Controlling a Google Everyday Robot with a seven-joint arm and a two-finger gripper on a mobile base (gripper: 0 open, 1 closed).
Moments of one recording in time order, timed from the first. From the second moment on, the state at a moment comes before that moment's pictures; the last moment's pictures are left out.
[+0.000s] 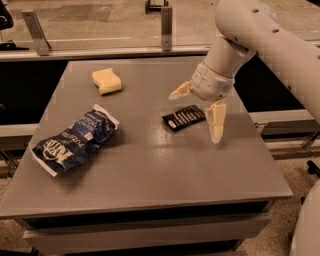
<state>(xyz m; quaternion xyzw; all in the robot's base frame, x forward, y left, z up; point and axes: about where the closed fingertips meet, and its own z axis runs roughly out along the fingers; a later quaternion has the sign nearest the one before) 0.572 -0.099 0.835 -0.87 0.46 0.13 0.14</state>
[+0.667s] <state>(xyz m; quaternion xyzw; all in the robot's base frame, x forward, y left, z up) 0.577 -0.096 0.824 -0.87 0.45 0.13 0.12</state>
